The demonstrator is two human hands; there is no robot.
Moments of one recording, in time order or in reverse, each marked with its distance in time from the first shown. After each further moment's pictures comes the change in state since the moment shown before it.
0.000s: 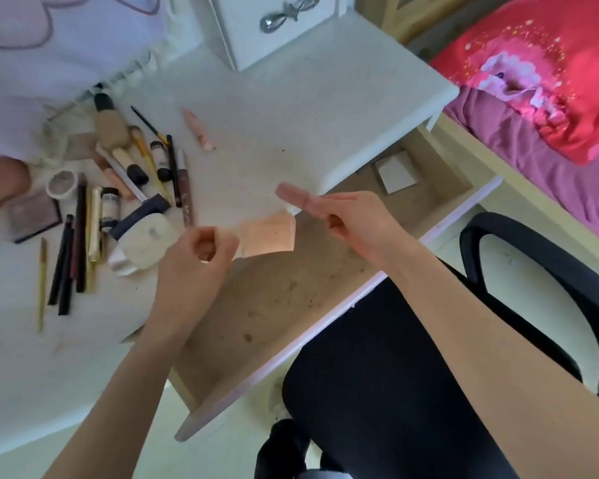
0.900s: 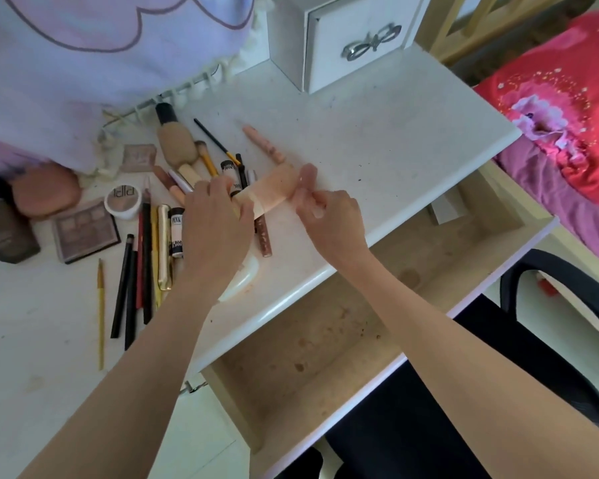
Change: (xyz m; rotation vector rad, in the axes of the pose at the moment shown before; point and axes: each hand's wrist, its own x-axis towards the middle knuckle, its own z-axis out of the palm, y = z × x) left_hand 0.125 -0.039 -0.056 0.321 0.109 0.199; right_hand 0.096 -0.020 0.139 -0.728 0.494 -0.180
